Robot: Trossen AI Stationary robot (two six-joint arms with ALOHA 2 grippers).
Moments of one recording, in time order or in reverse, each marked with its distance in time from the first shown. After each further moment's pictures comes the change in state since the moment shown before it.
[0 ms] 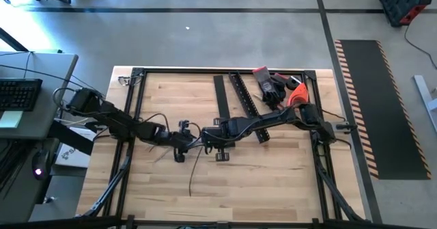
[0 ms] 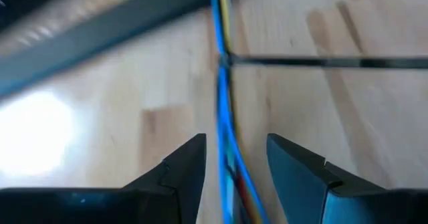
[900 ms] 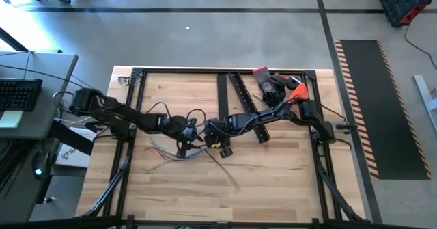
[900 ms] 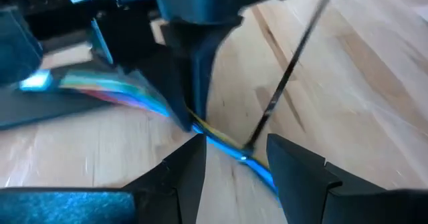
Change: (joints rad) left arm 0.210 0.030 0.001 0.189 0.489 0.042; right arm -0.091 0.004 -0.245 0.413 -0.209 -0.422
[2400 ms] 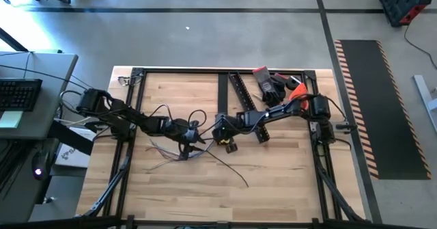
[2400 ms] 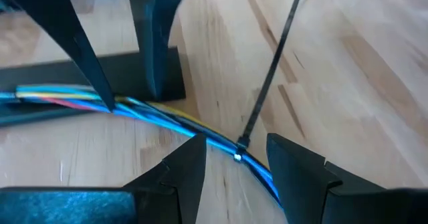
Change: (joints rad) left arm -0.022 0.093 0.000 0.116 -0.020 -0.054; right arm -0.039 -0.140 -0.263 0.223 0.054 0.029
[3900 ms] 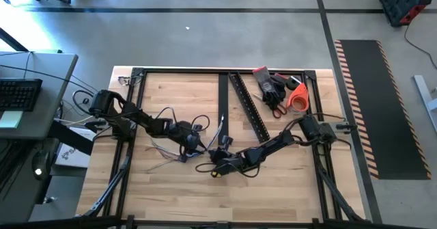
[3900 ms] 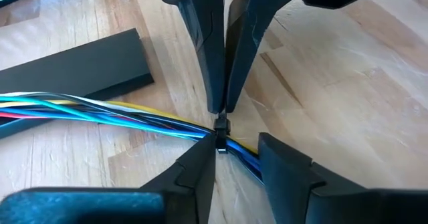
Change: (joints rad) left arm 0.000 0.147 -0.002 0.105 0.071 0.190; right arm 0.355 0.181 -0.004 0.403 0.688 0.648
